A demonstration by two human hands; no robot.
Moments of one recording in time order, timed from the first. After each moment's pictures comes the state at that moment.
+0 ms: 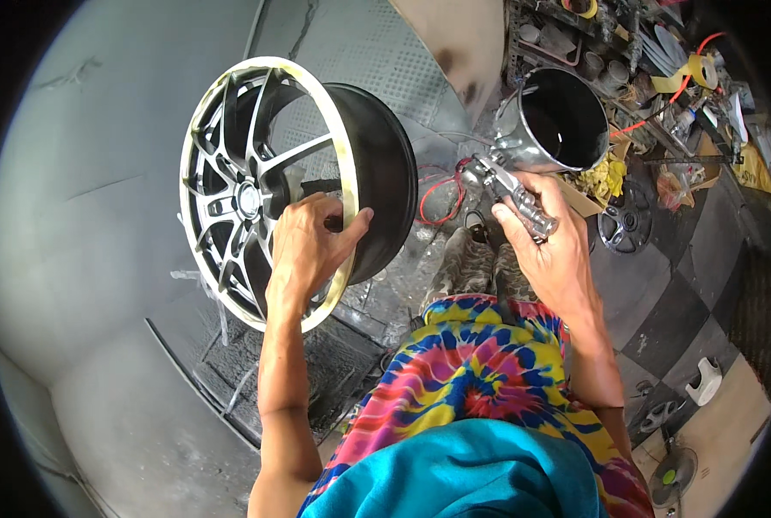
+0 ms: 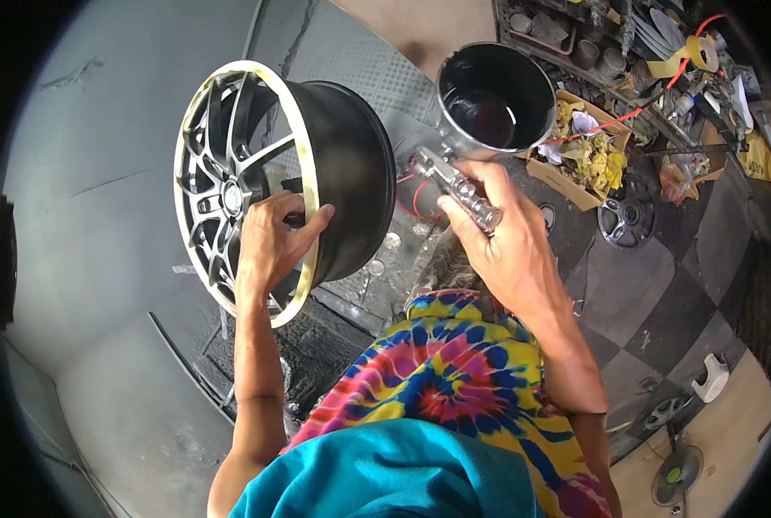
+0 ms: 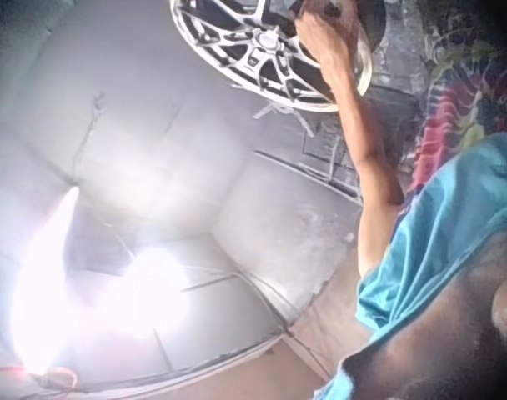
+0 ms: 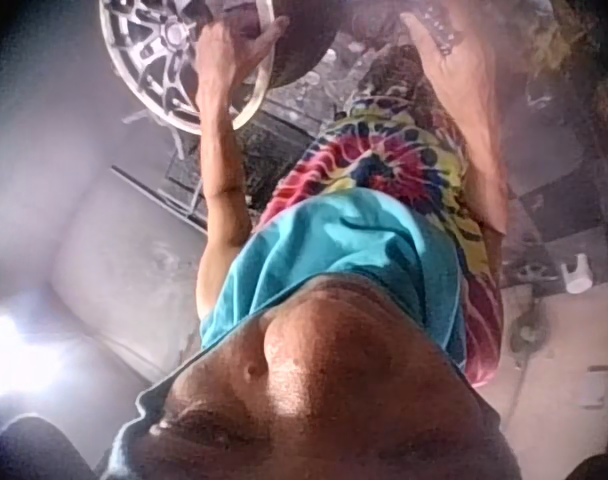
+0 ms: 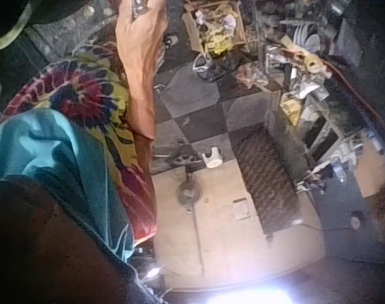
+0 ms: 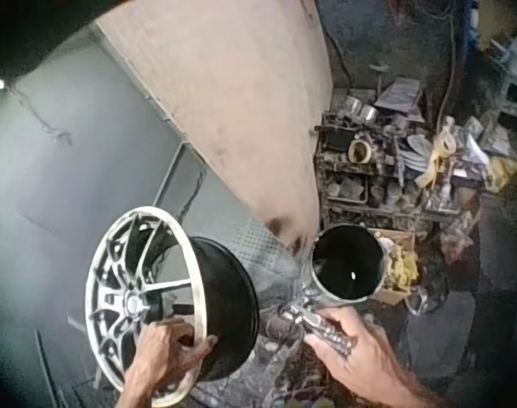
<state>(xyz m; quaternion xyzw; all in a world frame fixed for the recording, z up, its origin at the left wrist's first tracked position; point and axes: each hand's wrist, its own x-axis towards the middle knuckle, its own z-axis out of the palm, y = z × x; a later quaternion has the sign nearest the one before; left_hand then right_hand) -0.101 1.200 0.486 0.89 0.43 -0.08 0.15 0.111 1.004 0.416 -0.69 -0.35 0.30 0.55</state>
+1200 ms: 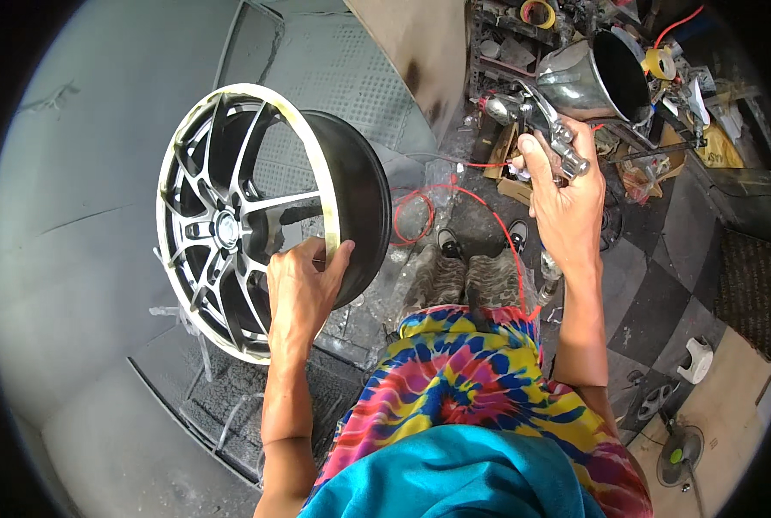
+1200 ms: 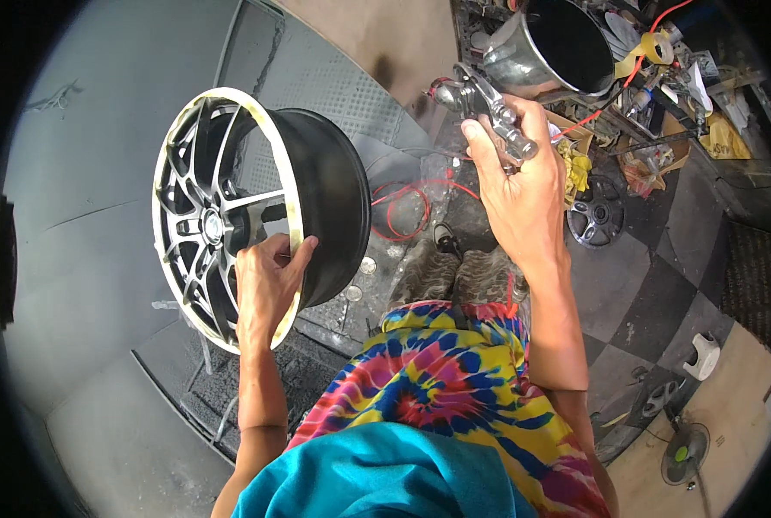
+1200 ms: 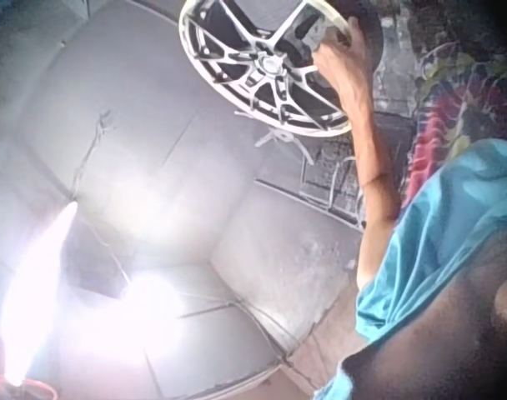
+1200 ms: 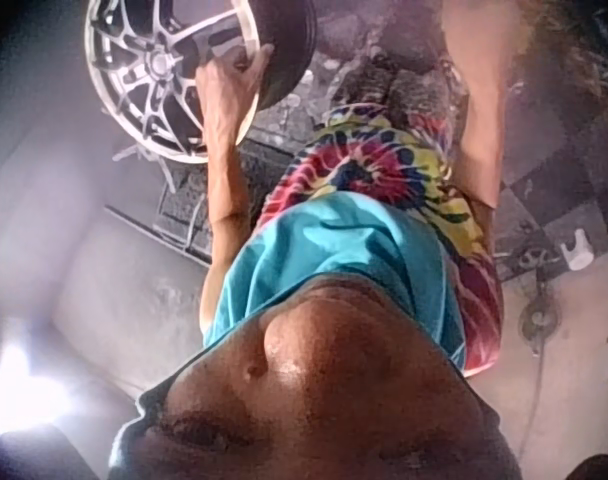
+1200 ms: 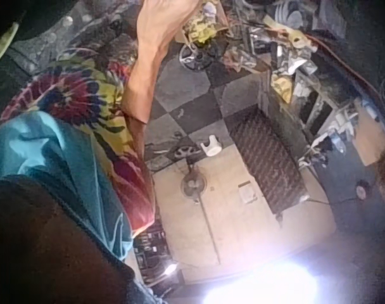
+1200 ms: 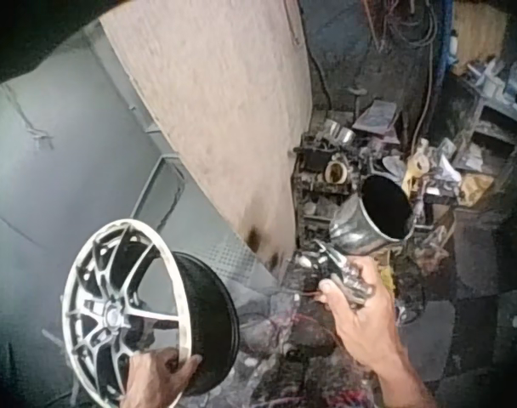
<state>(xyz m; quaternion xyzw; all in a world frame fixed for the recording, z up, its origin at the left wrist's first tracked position) -0.116 1.156 0.474 0.85 0.49 0.00 0.19 0.147 1.013 0.421 -0.71 -0.24 0.18 0.63</state>
